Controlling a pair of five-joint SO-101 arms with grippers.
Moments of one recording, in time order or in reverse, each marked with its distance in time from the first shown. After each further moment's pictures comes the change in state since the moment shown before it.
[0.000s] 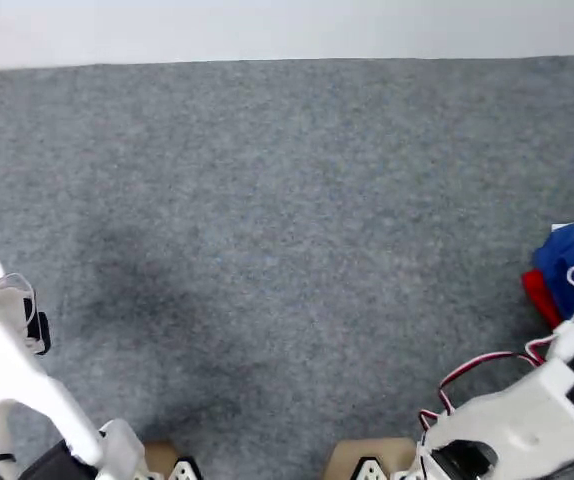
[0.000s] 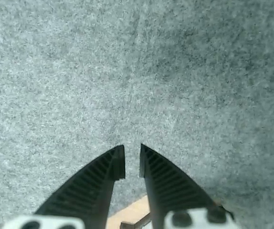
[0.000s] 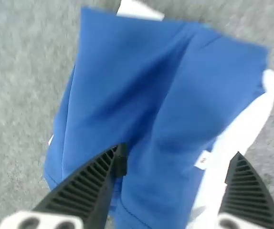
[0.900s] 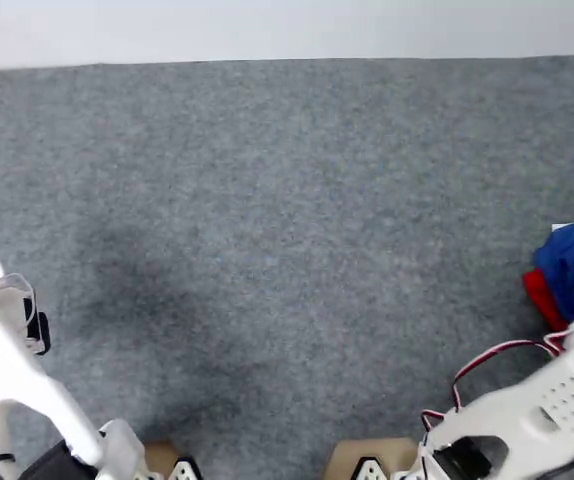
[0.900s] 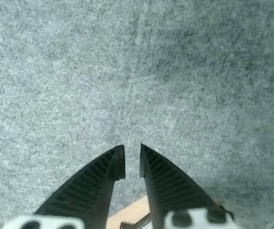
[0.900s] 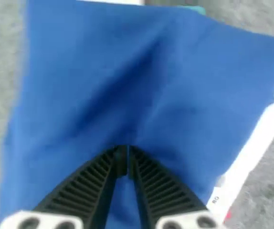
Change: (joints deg) left arm 0.0 0.0 0.0 0.0 0.0; right arm 4.0 11.8 -3.1 -4.2 0.0
